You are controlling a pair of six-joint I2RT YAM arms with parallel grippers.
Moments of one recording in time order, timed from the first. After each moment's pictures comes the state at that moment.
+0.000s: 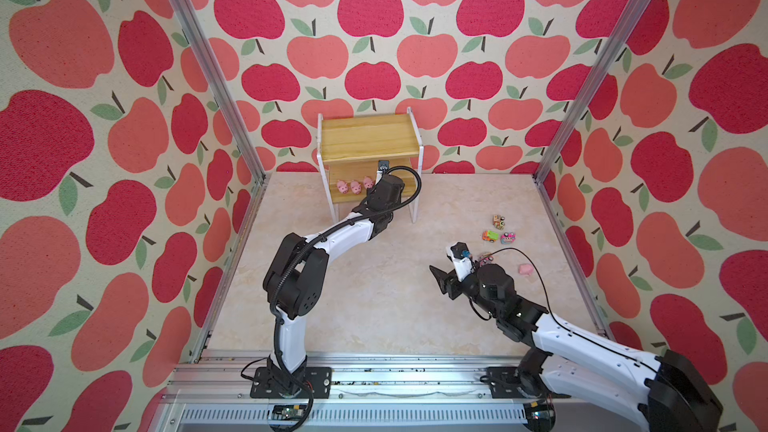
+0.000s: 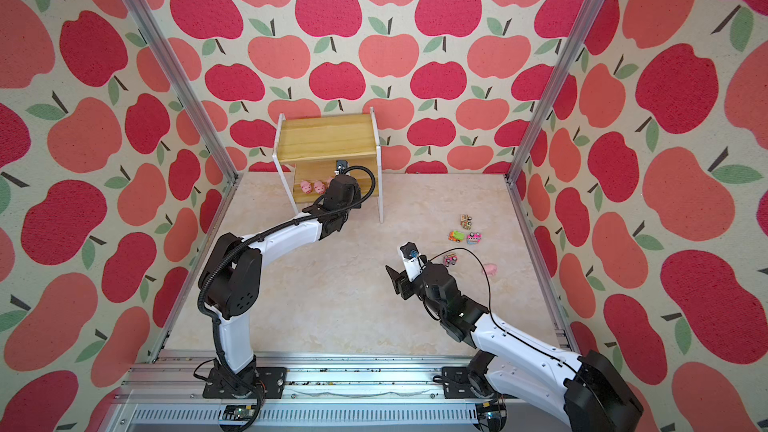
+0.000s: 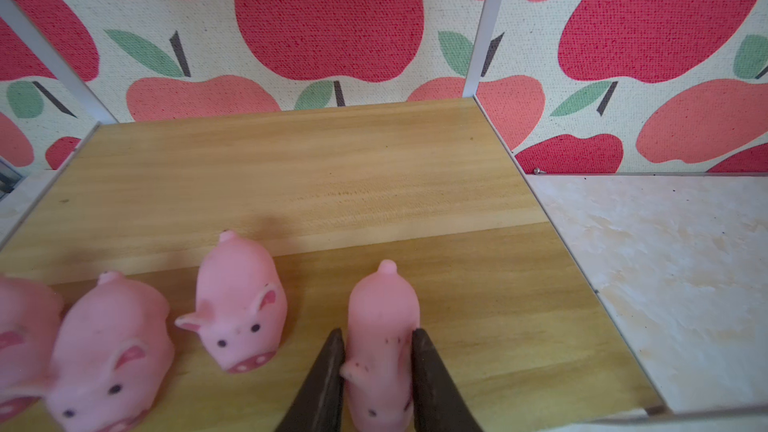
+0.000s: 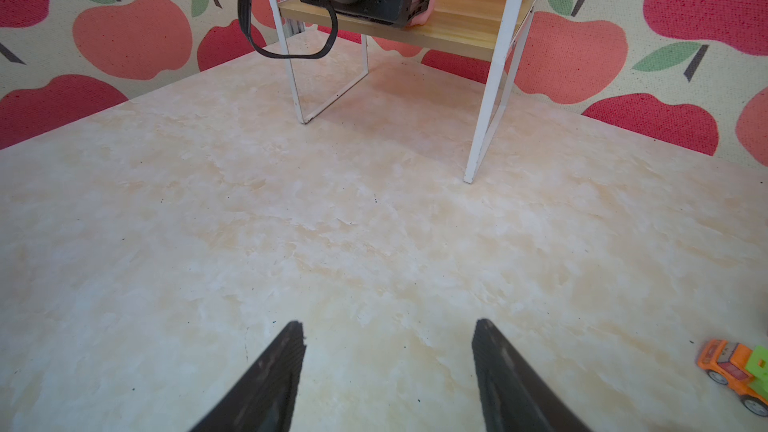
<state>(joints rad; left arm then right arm) -0.60 1.96 1.49 0.02 -0.50 -0.25 0.86 0.95 0.39 0.24 0.12 0.05</state>
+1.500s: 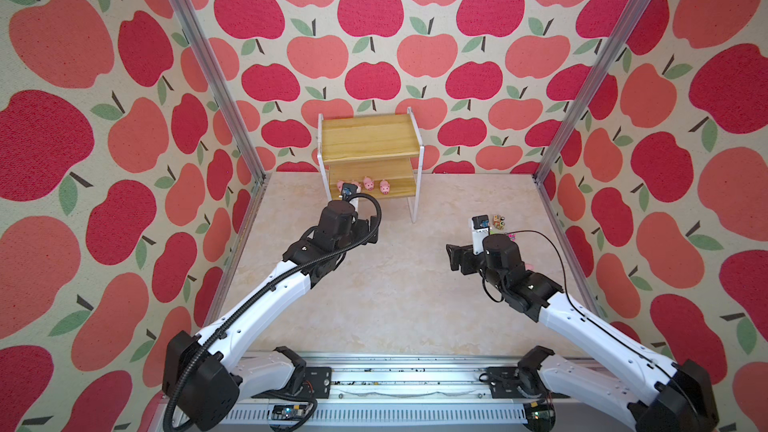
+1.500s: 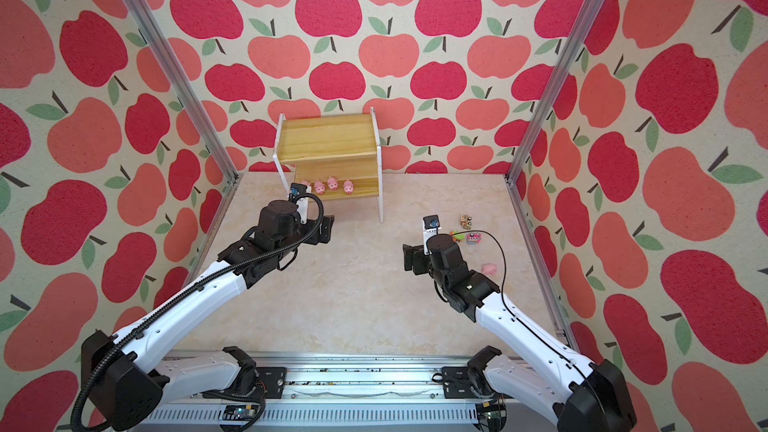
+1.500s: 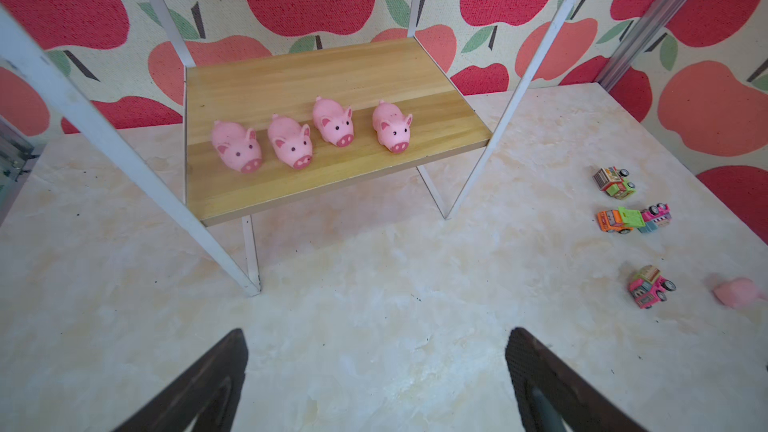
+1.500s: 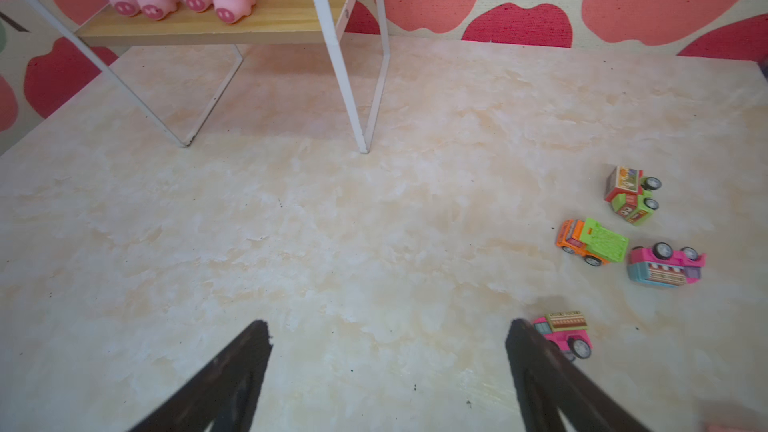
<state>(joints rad) -0.54 1.18 1.03 -0.35 -0.14 -0.18 0.66 1.00 0.75 -0.31 0.24 0.28</state>
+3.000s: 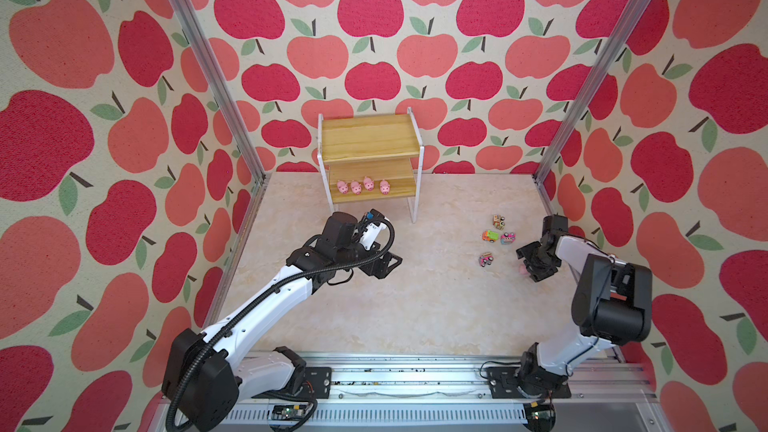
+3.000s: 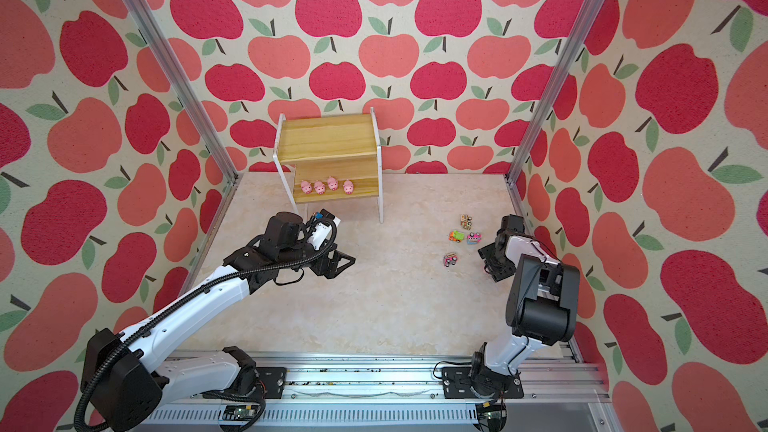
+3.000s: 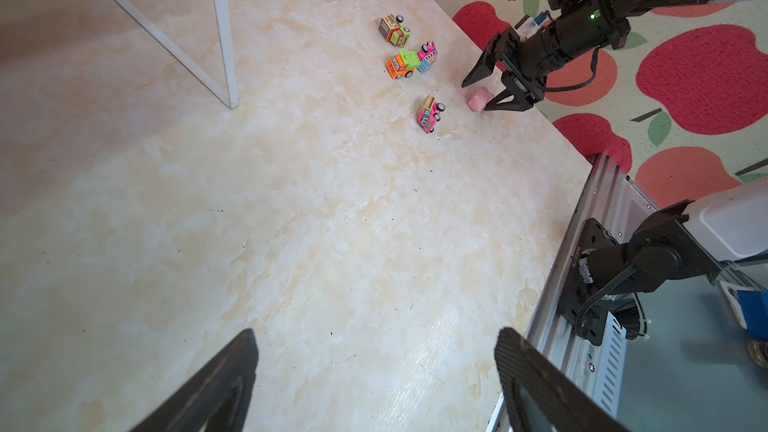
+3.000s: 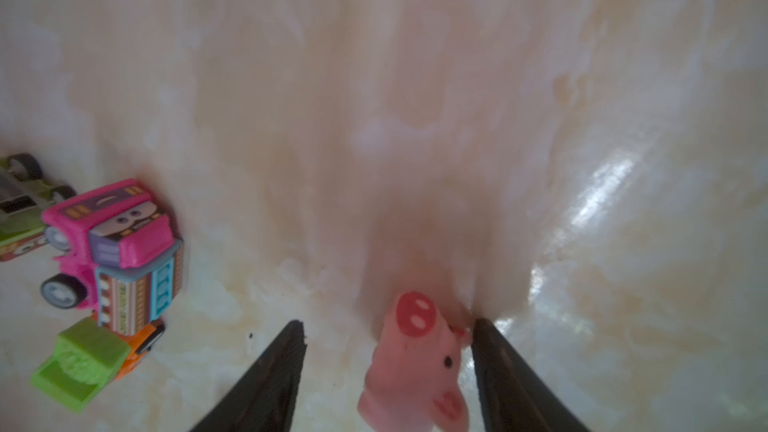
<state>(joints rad) -0.56 1.20 0.93 -0.39 0.45 -0.09 -0.20 1.68 0.96 -0.57 -0.05 0.90</state>
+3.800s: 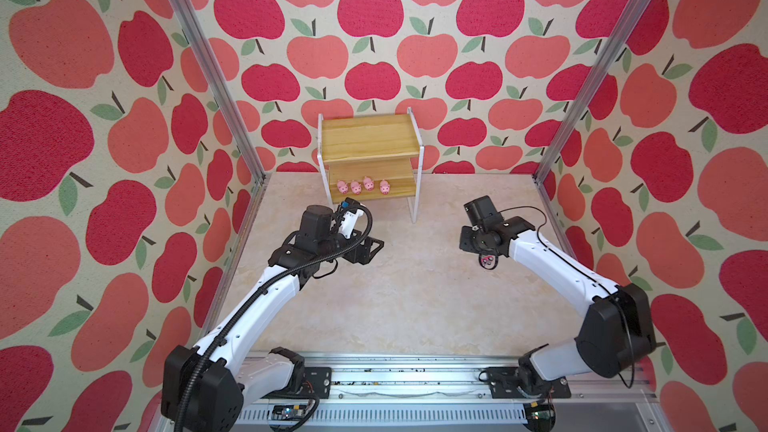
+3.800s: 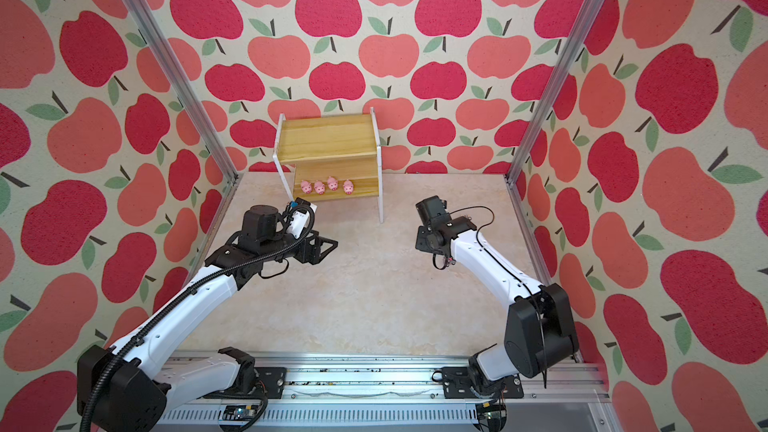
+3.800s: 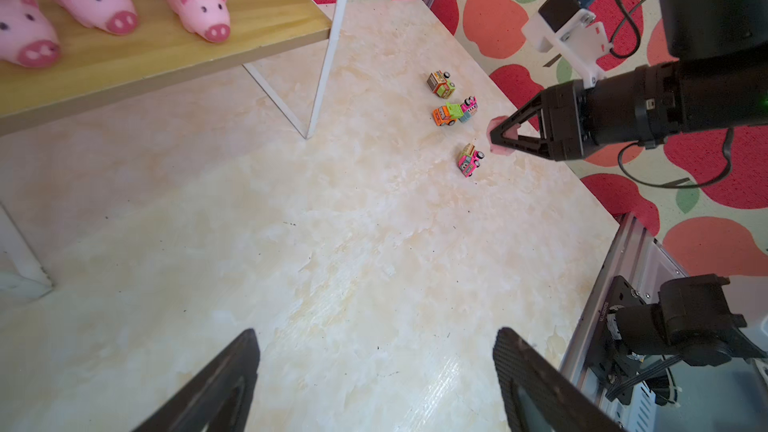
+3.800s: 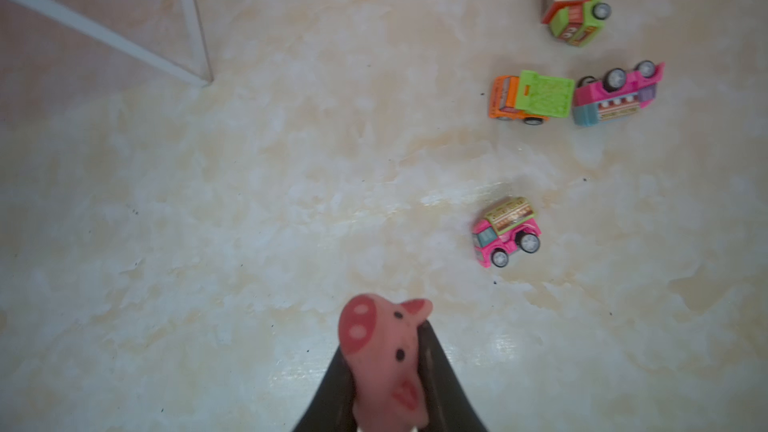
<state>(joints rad) -0.36 1.14 0.93 -0.37 0.49 -0.09 0.58 1.52 1.19 -0.78 0.21 0.51</state>
